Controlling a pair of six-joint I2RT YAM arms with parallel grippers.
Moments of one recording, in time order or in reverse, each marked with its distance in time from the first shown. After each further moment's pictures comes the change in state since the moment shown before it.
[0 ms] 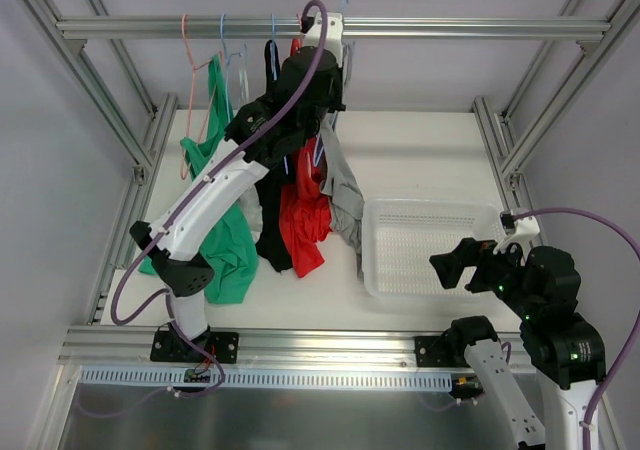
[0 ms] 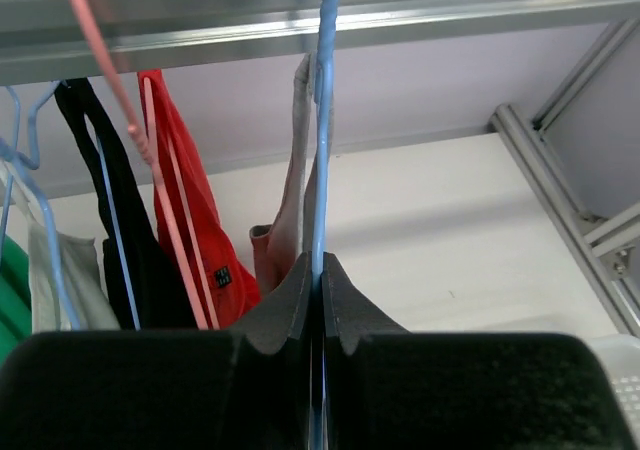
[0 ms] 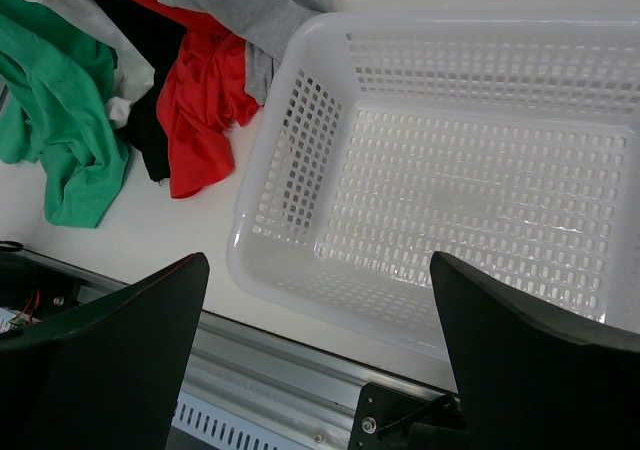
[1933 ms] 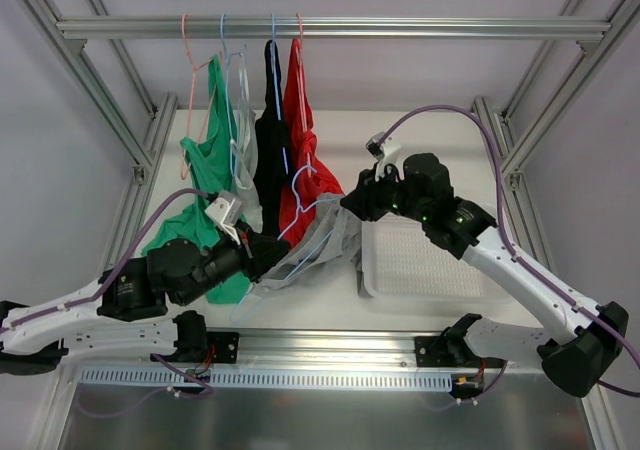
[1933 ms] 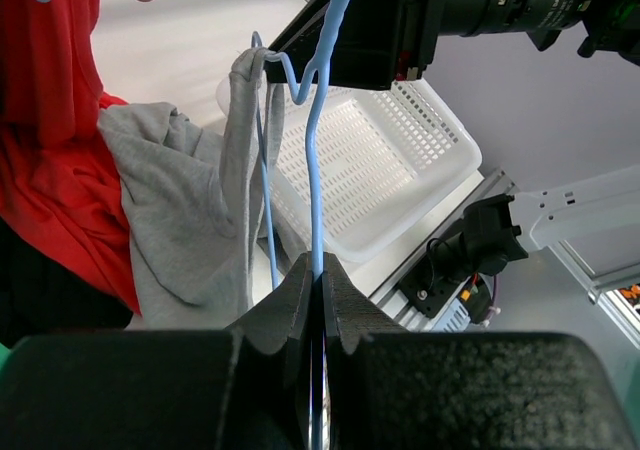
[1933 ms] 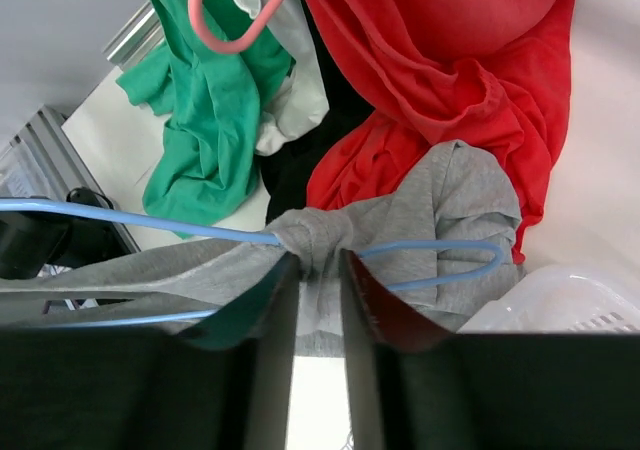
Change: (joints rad) left arm -0.482 -1.246 -1.442 0.268 0.119 -0.334; right arm 0.529 0.756 0.065 0.755 -0.015 -0.023
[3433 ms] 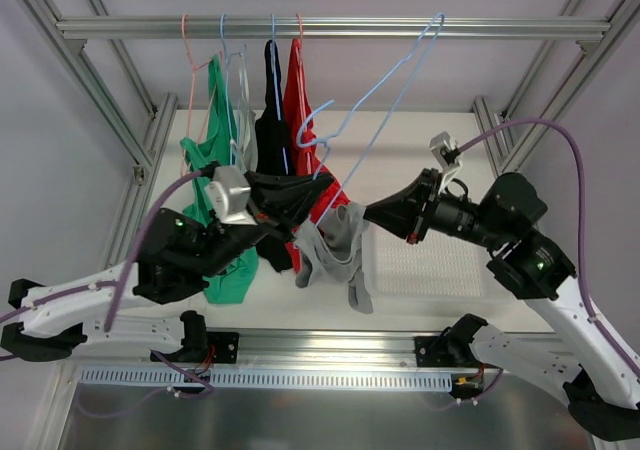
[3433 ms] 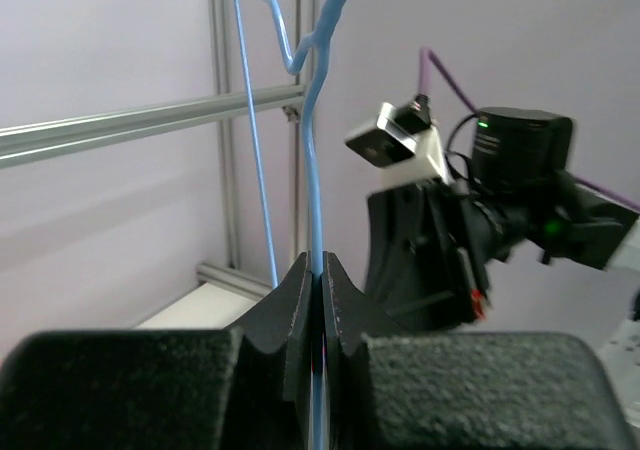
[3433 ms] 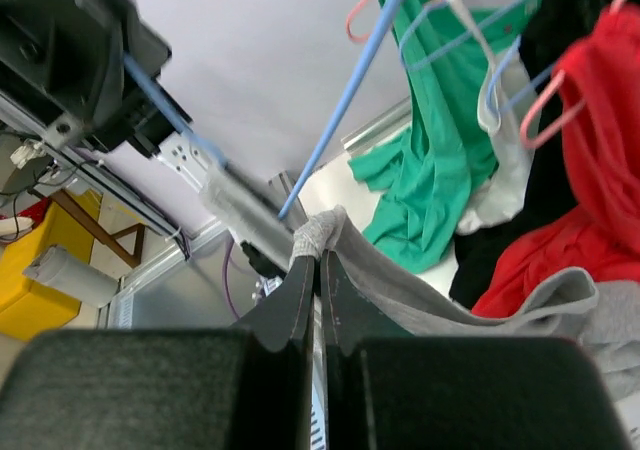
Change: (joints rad) left arm 0.000 0.266 0.222 0.720 0.204 0.621; right arm 0.017 -0.277 0.141 -0.006 -0.254 0.247
